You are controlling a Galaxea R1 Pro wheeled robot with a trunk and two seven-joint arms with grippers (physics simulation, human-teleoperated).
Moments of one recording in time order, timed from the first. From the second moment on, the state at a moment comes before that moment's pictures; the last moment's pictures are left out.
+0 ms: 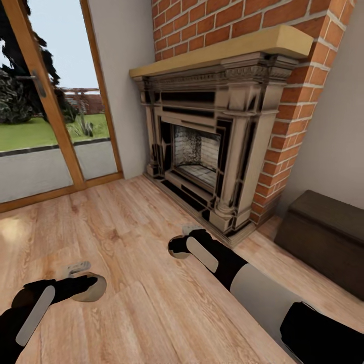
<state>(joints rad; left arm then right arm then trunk) -0.35 0.34 0.05 -1.23 0.51 0.83 0.06 -0.96 0.14 0.80 -0.75 -0.98 0.65 -0.48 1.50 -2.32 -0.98</state>
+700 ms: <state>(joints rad) -0.35 0.34 0.05 -1.23 0.51 0.84 0.06 -0.96 0.14 0.80 -0.75 -0.98 0.65 -0.48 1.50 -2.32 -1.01</state>
